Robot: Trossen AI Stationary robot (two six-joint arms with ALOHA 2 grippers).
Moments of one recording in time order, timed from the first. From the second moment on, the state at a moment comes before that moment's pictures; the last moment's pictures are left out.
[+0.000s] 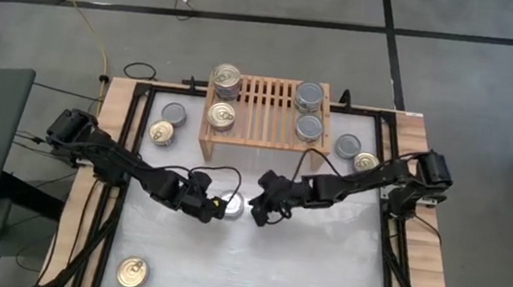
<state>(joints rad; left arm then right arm) -0.34 1.55 0.91 -0.45 -0.36 -1.59 0.16 1.73 1.04 0.01 0.11 0.79</state>
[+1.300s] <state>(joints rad) -0.22 1.72 0.91 0.07 -0.40 -0.95 0.29 1.72 1.01 -0.61 0.19 1.14</state>
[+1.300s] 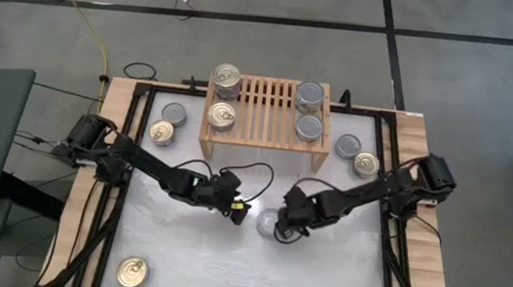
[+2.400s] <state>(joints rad) -0.39 1.59 0.91 -0.39 -0.35 -1.55 0.36 1.72 1.01 -0.32 0.19 1.24</state>
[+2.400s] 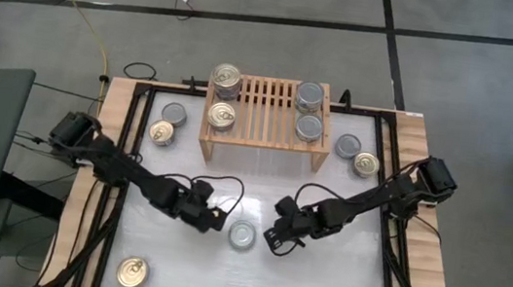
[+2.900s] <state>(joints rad) -0.45 1.60 0.91 -0.40 -0.43 -1.59 0.38 1.72 1.01 -0.13 0.32 1.30</state>
